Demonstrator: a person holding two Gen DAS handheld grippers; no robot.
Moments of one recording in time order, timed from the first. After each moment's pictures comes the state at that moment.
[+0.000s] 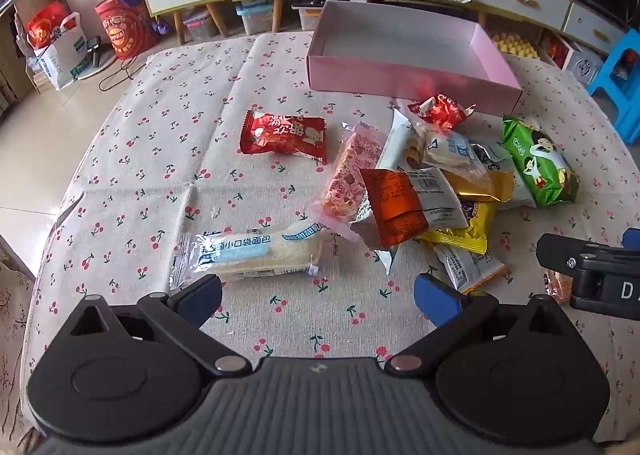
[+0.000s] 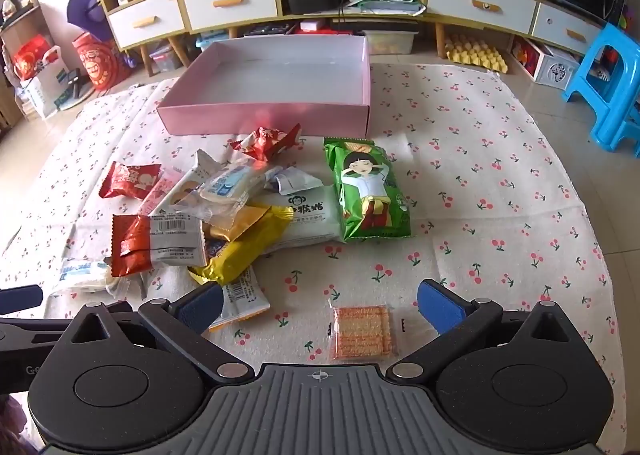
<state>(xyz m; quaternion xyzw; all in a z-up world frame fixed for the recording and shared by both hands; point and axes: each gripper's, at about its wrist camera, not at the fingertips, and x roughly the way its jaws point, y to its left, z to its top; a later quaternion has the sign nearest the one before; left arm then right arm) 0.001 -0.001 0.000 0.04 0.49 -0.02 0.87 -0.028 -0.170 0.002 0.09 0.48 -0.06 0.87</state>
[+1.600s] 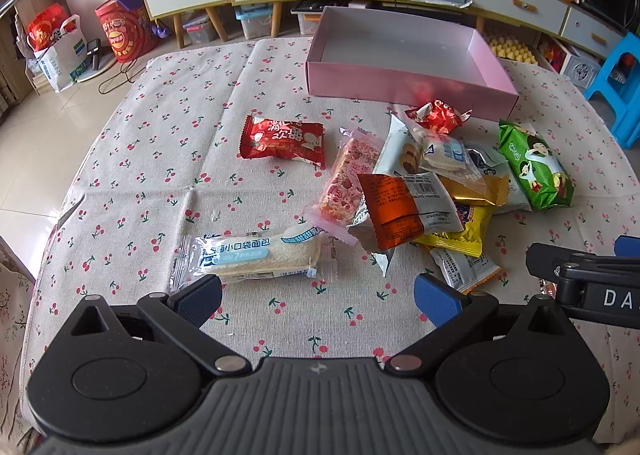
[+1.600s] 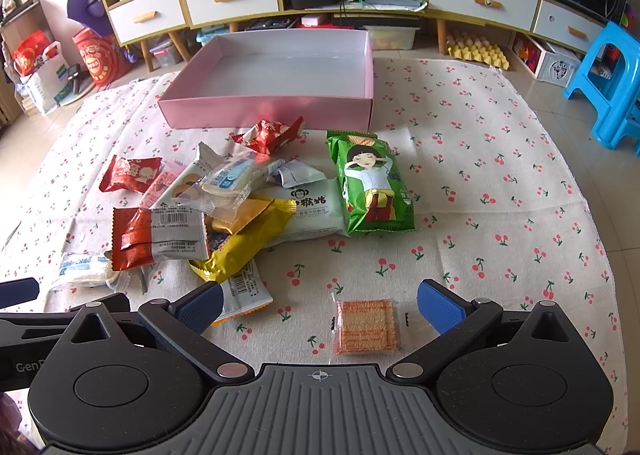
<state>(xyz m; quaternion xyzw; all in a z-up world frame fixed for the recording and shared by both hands) 0.000 -0.002 0.001 0.04 0.49 -0.02 0.87 -0.028 -0.168 -0.002 0.09 0.48 -0.06 0.87</state>
